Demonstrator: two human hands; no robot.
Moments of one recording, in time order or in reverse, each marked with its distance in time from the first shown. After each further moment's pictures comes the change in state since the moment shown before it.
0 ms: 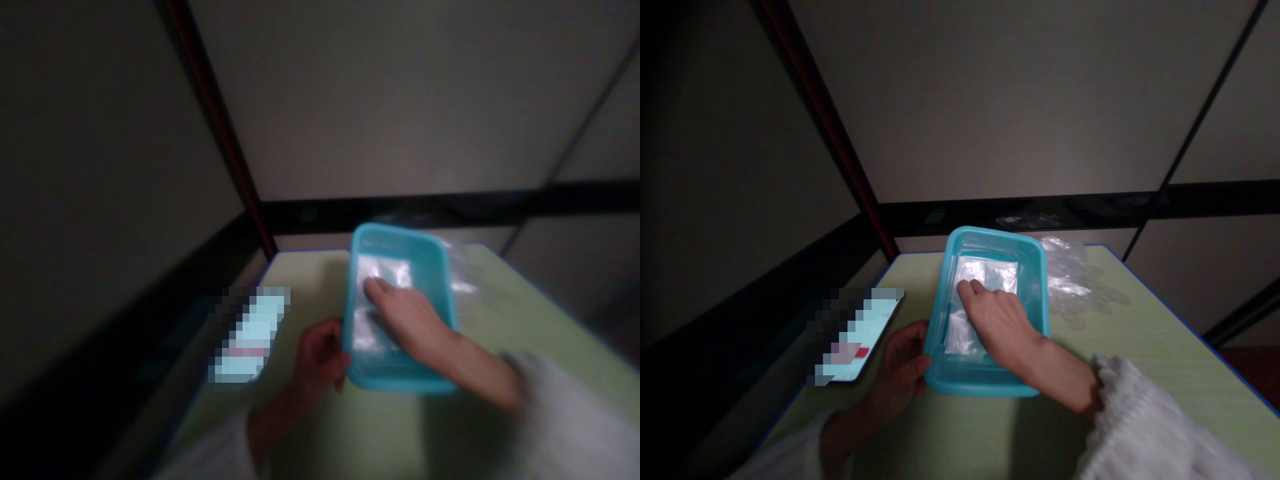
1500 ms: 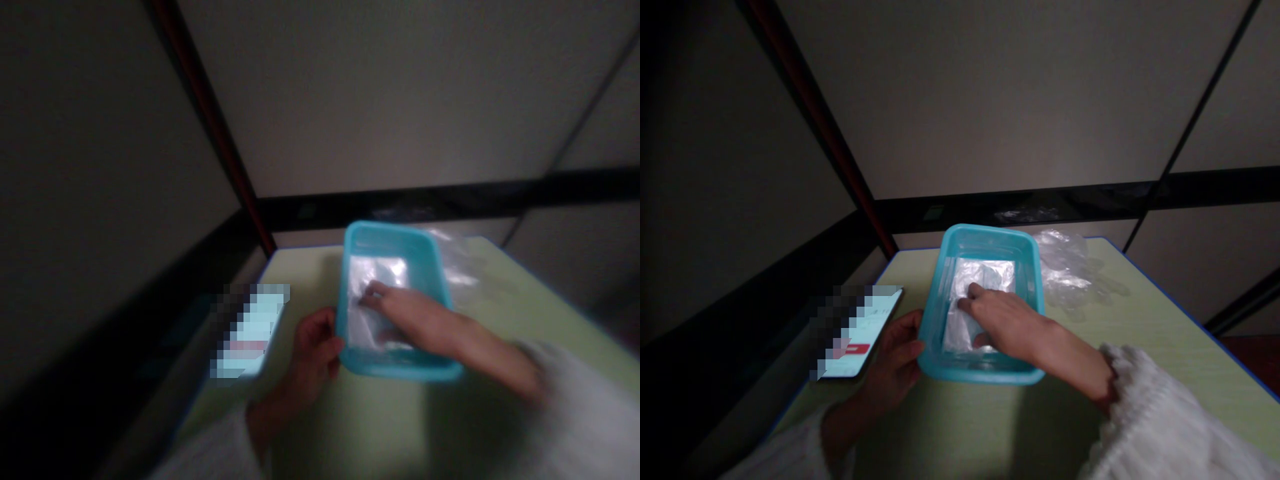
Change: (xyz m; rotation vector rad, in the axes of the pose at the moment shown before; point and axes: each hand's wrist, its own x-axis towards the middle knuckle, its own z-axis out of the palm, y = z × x) left_hand 0.004 0.004 -0.006 -0.030 0.055 -0.085; right_hand -0.009 0.023 0.010 0.287 -0.136 -0.257
